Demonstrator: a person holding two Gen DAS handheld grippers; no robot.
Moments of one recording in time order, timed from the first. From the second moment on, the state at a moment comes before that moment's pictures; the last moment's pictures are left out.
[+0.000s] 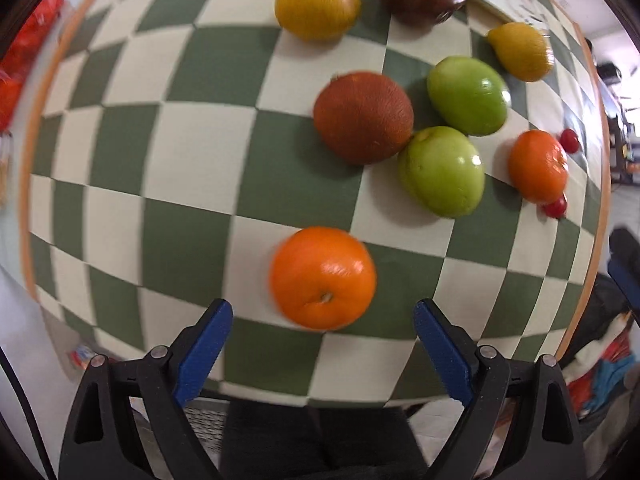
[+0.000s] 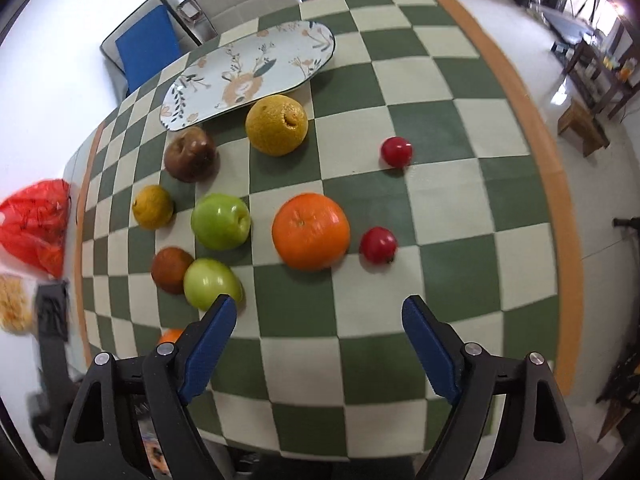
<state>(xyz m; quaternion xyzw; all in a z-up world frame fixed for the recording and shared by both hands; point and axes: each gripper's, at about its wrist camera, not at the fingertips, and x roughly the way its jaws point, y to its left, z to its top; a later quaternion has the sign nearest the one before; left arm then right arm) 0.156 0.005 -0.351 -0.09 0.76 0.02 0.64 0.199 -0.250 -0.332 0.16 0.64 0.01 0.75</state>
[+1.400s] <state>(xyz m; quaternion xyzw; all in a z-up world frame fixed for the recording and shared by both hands) 0.156 0.025 -0.332 -0.05 0.72 -0.03 0.69 0.162 -0.195 -0.411 0.19 0.71 -0.01 0.68</state>
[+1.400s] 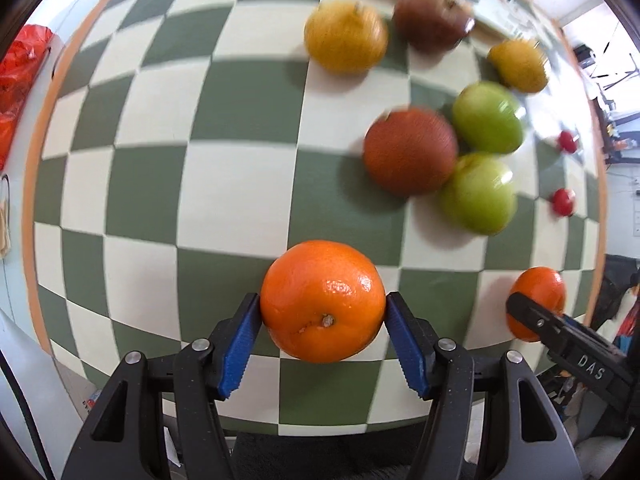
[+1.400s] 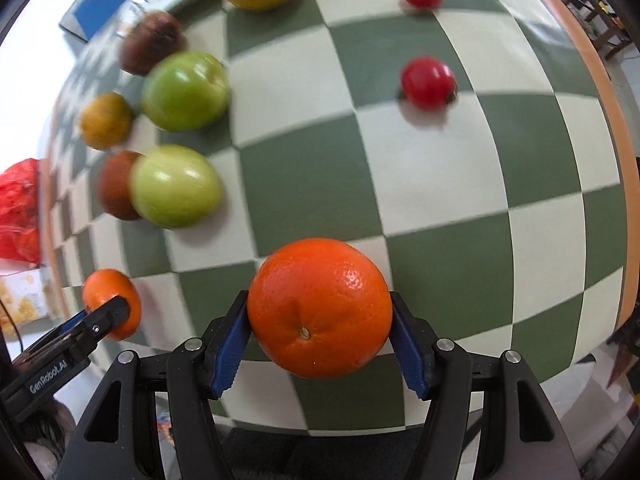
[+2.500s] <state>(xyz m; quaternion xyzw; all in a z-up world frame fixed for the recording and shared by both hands) 0.543 -0.045 -0.353 -0.14 0.76 -0.07 0.64 0.555 -0.208 -0.418 0.09 0.67 0.09 0.73</state>
